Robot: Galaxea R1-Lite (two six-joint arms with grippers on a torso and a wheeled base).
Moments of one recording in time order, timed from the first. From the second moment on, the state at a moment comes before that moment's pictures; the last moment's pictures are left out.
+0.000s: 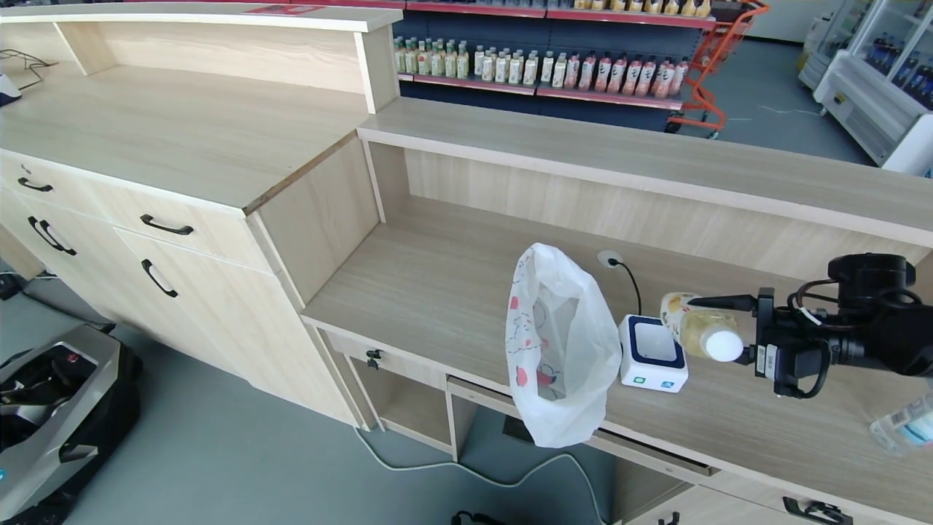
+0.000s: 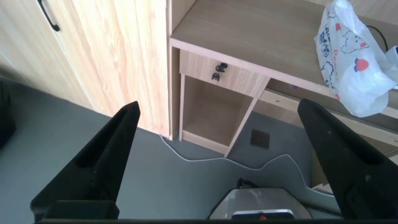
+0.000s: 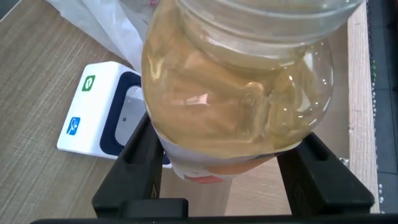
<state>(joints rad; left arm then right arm) -0.01 0.00 0.00 0.01 -0.06 -0.08 -0.24 2.00 -0.93 -0.46 1.05 -1.96</state>
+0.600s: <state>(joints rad) -0.01 0.00 0.00 0.01 -0.06 -0.08 -0.25 2.03 -0.94 -0.47 1.05 -1.96</state>
